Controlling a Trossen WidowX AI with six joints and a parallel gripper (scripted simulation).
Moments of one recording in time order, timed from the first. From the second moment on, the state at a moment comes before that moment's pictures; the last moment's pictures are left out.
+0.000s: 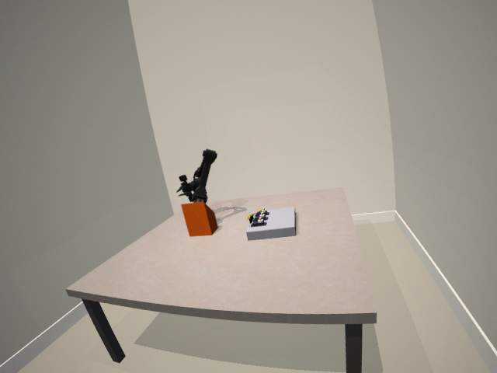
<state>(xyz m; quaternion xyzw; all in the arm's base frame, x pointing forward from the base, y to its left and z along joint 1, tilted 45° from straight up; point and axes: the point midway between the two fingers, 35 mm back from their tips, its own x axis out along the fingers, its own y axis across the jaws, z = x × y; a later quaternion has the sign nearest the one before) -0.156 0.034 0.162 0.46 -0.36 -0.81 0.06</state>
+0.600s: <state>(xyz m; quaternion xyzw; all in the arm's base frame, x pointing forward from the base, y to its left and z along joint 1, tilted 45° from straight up) -0.146 0.098 0.154 0.41 -0.36 -0.83 -0.09</state>
